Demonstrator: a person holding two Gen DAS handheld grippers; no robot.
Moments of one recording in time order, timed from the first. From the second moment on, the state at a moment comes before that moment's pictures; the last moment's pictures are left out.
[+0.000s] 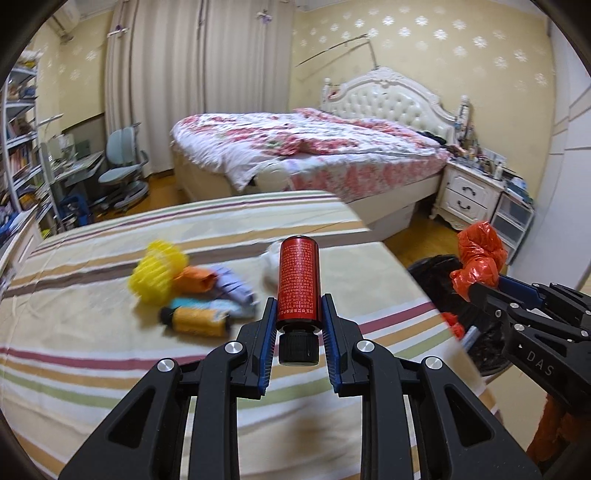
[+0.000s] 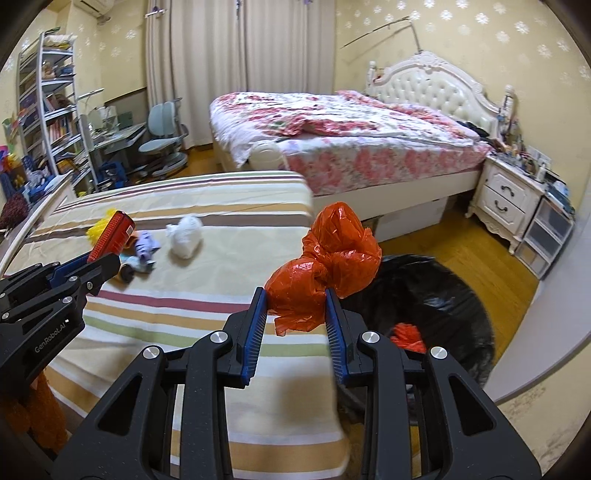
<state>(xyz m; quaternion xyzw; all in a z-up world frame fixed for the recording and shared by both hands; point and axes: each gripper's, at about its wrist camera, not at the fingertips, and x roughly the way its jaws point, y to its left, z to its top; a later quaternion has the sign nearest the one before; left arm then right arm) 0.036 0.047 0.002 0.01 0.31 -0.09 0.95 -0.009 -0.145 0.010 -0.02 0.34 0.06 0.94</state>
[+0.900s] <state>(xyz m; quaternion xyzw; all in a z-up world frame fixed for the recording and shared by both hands) 0.101 -0.094 -0.018 0.06 0.32 -0.19 0.93 0.034 -0.255 -0.027 0.02 0.36 -0.05 0.93</state>
